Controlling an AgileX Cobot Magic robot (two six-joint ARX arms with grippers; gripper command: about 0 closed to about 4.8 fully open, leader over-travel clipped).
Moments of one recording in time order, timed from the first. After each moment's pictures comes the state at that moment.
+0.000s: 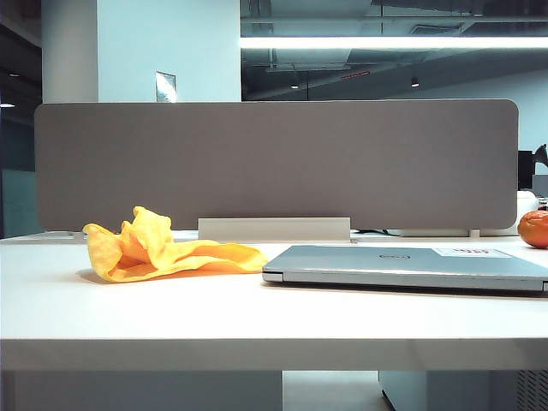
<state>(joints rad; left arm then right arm) 0.00 0.12 0.17 0.09 0.08 -0.16 0.01 0.00 0.01 -0.12 -0.53 0.08</state>
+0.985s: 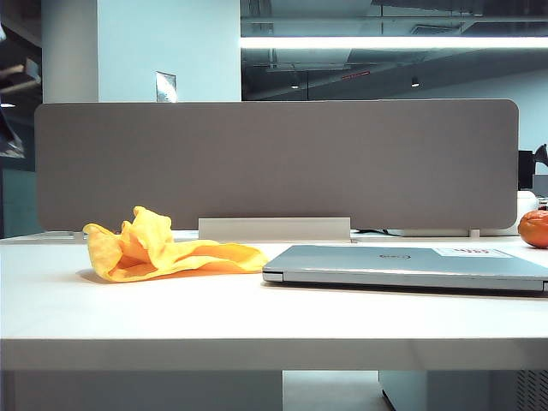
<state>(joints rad) 0.00 1.11 0.58 0.17 0.15 -0.16 0.01 0.00 0.01 -0.12 -0.53 0.08</state>
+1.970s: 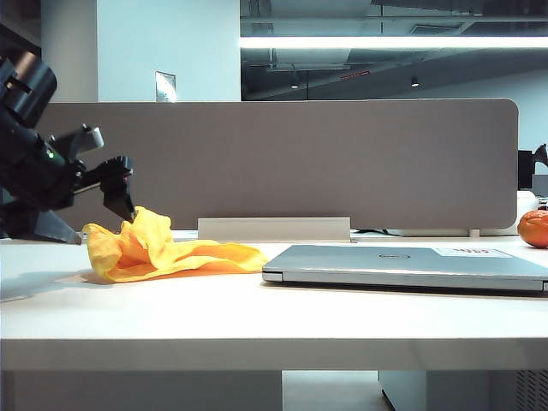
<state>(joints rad) -0.09 1.73 0.91 0.24 0.21 -0.24 0.01 0.00 0.01 -0.12 -0.52 0.08</state>
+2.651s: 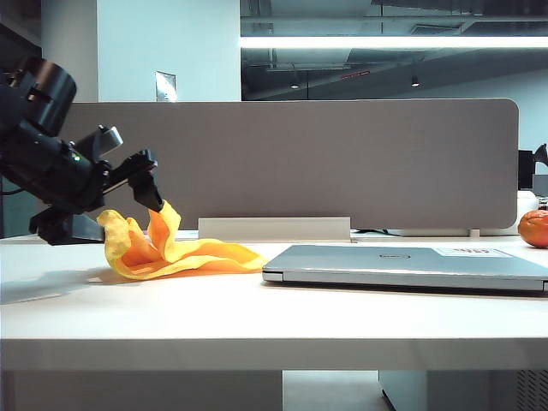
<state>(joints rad) -0.15 1.79 0.91 0.39 0.25 -0.36 0.01 0.00 0.01 -0.13 -0.52 0.08</state>
